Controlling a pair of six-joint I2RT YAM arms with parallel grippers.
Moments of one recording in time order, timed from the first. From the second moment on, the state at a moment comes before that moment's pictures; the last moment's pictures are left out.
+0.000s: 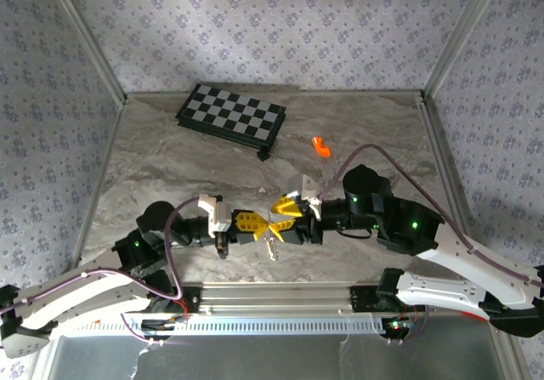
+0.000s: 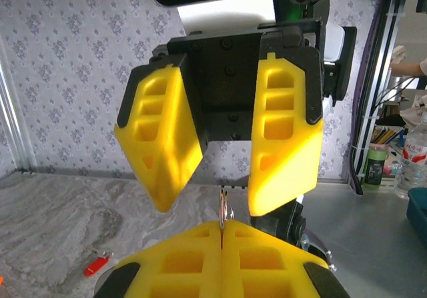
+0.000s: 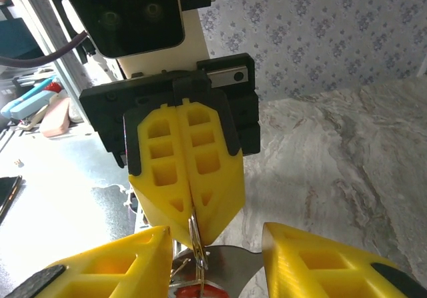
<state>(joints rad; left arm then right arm) -1.09 0.64 0.62 0.15 0.41 -0.07 1.08 0.90 1.10 -0.47 -0.40 -0.01</state>
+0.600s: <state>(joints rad) -1.09 0.66 0.61 0.20 0.40 -0.10 1.08 0.90 1.10 -0.47 -0.42 -0.05</state>
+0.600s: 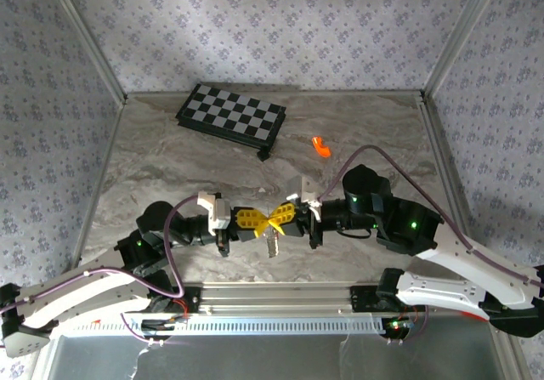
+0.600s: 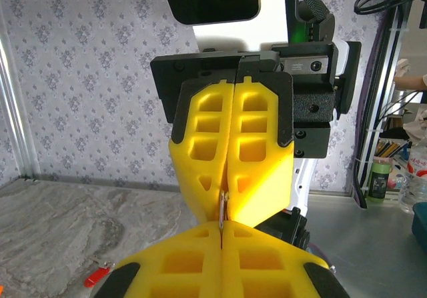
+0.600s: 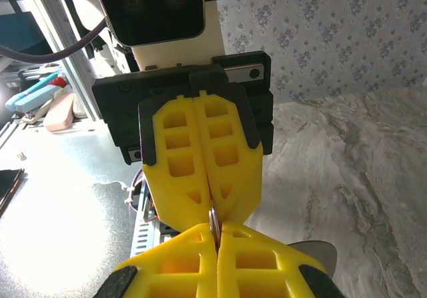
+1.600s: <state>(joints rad) -1.09 0.72 0.79 -0.23 0.34 0.06 1.10 1.16 1.46 -1.00 -0.34 -0.35</state>
